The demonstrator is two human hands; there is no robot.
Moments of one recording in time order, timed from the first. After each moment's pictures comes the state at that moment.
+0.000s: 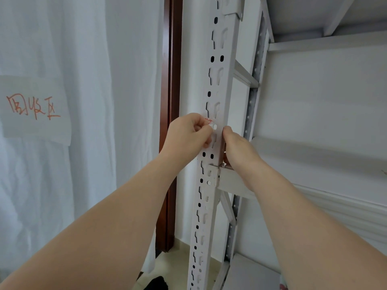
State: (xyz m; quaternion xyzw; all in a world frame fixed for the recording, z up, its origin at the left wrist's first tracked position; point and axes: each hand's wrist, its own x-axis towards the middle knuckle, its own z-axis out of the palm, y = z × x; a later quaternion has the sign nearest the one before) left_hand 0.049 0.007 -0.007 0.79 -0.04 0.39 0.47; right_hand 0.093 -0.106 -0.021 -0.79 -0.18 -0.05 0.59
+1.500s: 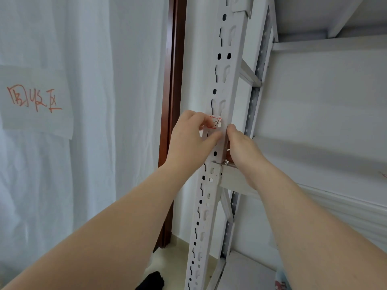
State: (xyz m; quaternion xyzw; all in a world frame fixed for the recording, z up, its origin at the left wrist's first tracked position) left_hand 0.054 0.006 -0.028 0.78 -0.07 0.51 0.35; right_hand 0.089 -0.108 -0.022 -0.80 -0.19 -0.06 0.56
